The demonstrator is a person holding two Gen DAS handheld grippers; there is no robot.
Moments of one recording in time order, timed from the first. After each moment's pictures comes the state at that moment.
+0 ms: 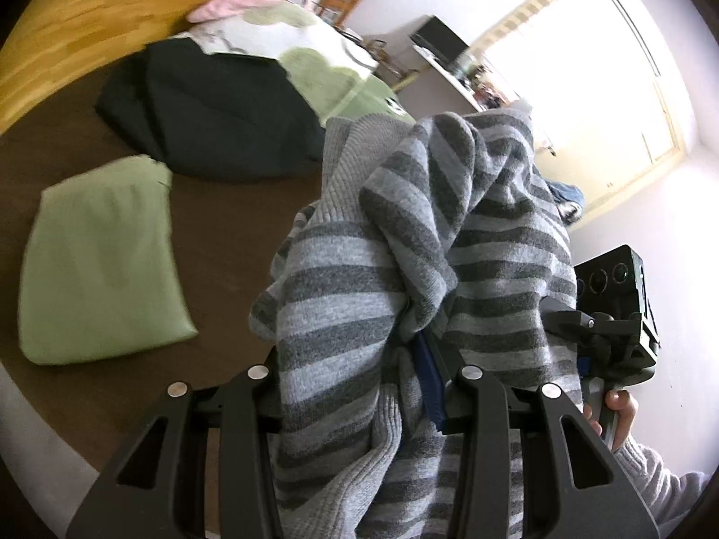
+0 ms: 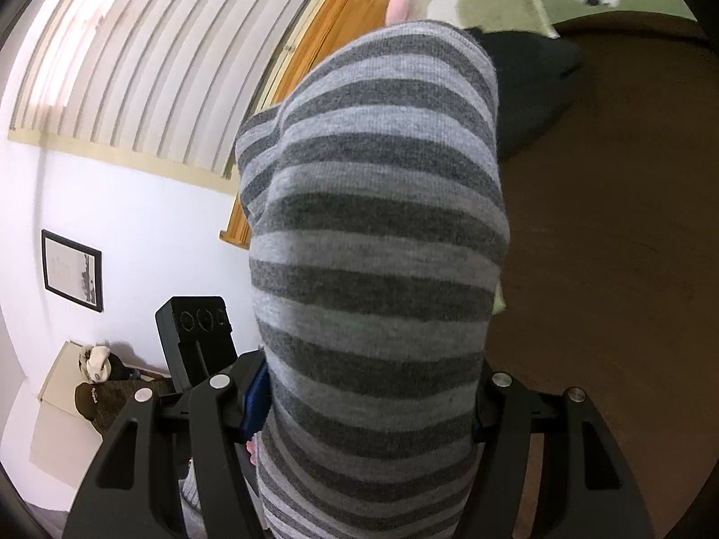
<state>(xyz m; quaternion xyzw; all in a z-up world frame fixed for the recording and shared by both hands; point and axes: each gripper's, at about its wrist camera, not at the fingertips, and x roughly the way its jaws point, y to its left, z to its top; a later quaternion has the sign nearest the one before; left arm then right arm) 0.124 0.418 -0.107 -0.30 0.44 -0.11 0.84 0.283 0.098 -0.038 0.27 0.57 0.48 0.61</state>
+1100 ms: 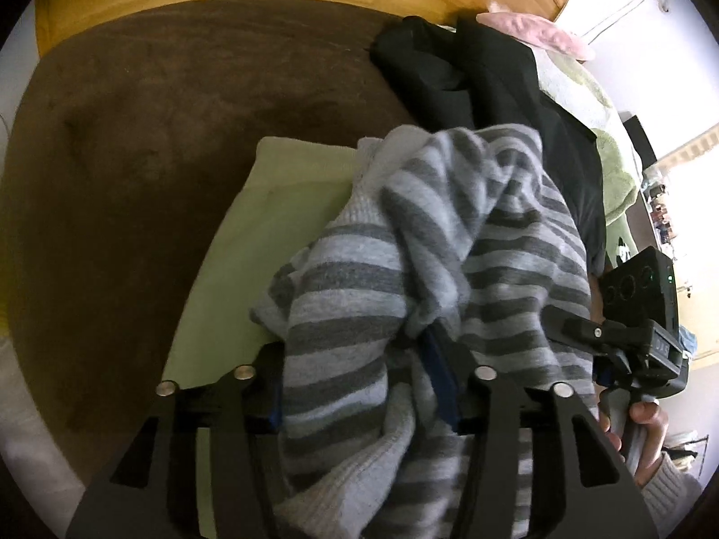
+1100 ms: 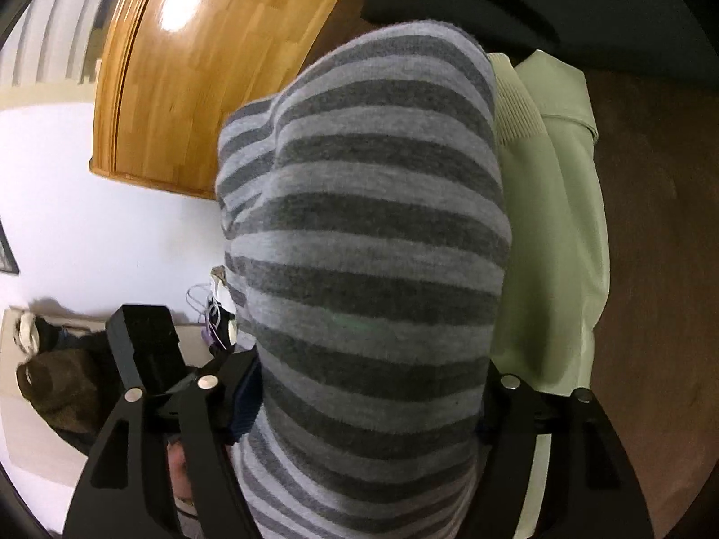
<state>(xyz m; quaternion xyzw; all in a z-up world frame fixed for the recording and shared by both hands) 0.172 0.688 -0.378 -0.38 0.44 0.14 0.80 0.385 0.443 -0.332 0.11 0.68 0.52 0.51</state>
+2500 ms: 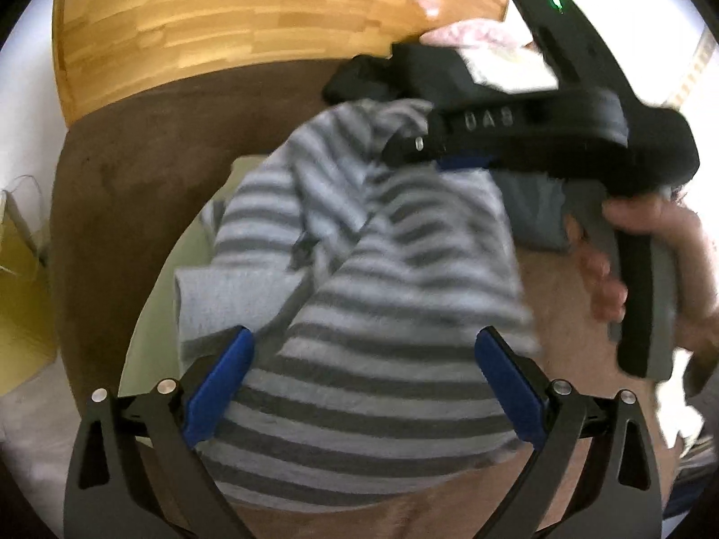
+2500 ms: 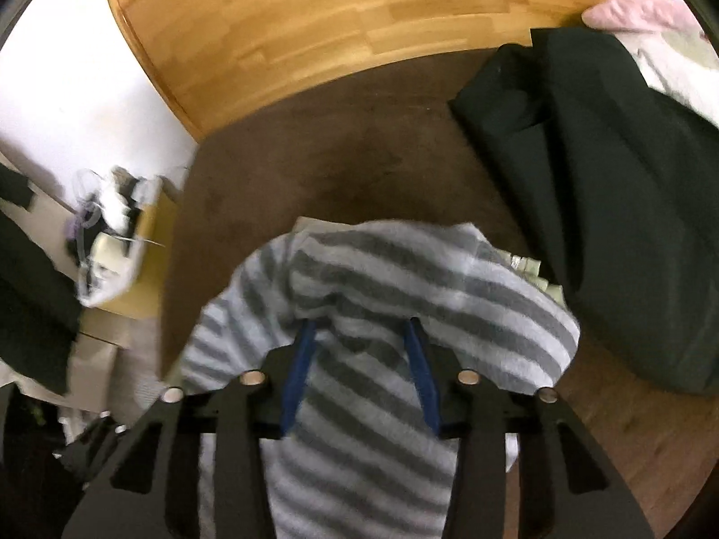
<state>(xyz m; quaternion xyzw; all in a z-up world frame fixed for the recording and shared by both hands) 0.136 0.580 -0.332 -0.27 0.41 0.20 0.85 0.342 0.534 -0.236 -0.21 0.50 0.54 0.65</state>
